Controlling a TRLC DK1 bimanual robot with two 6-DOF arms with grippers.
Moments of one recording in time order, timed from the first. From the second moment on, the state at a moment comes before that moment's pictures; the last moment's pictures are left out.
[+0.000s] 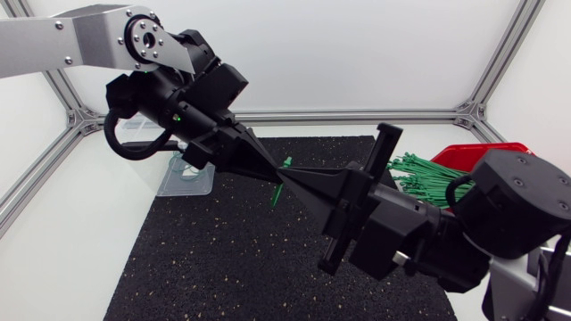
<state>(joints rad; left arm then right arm) -0.45 1.78 1.54 -1.22 1.06 0.89 0.82 1.09 0.40 0.74 -0.20 -1.02</state>
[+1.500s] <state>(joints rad) -0.28 1.69 1.55 -0.89 0.82 0.53 0.85 1.00 0.45 0.59 -0.07 -0.99</state>
